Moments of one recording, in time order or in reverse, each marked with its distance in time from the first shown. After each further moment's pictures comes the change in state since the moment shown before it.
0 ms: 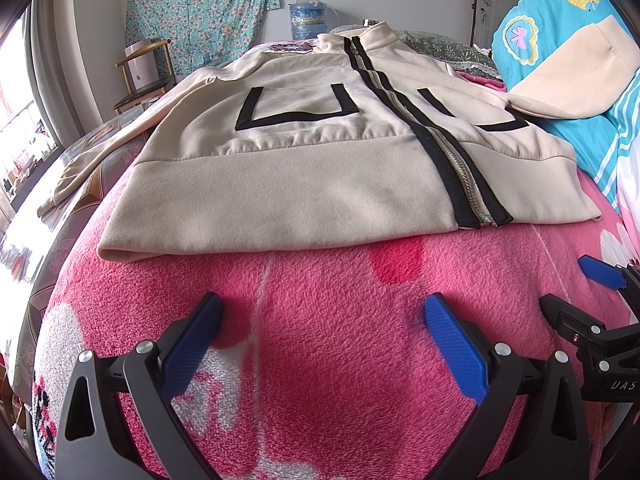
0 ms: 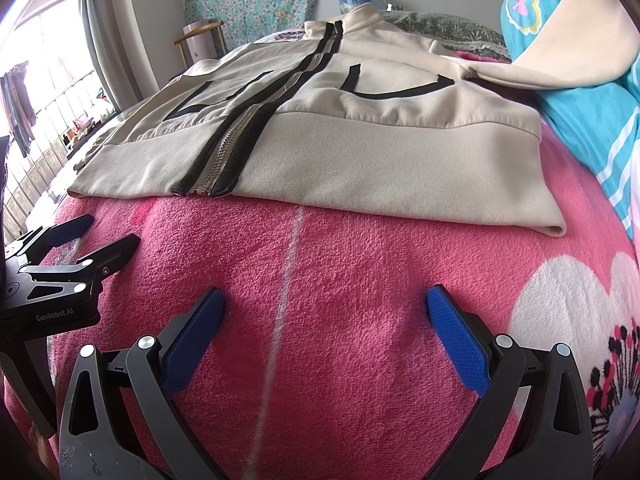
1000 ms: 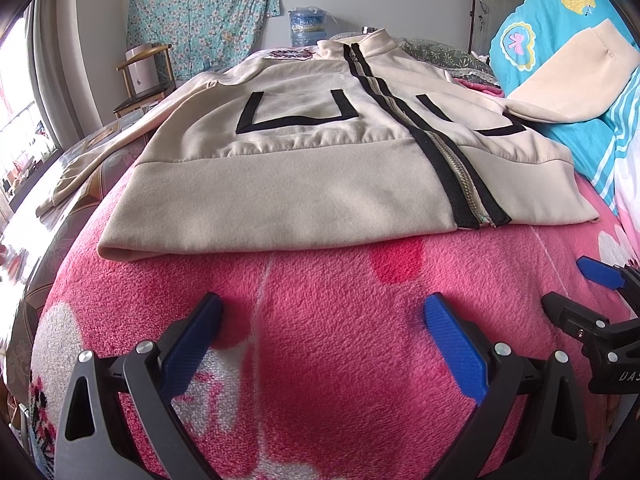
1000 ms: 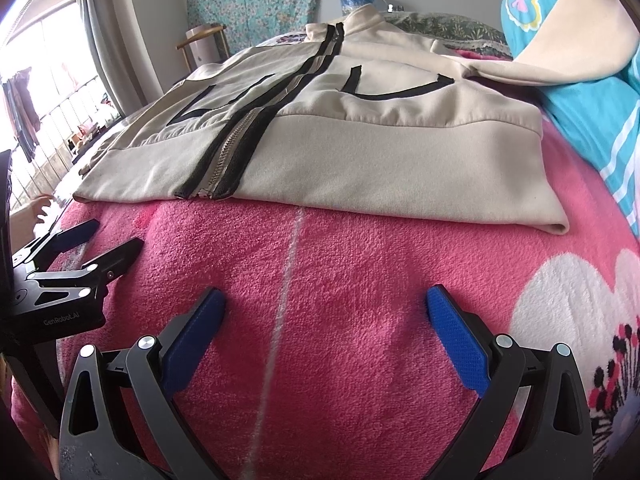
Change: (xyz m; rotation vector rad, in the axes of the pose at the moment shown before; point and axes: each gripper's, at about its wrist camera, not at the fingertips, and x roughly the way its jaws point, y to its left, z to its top) left arm 0.001 0.002 -0.004 -0.003 -0.028 -0.006; right arm -0.001 -0.001 0.000 0.008 -0.001 0.018
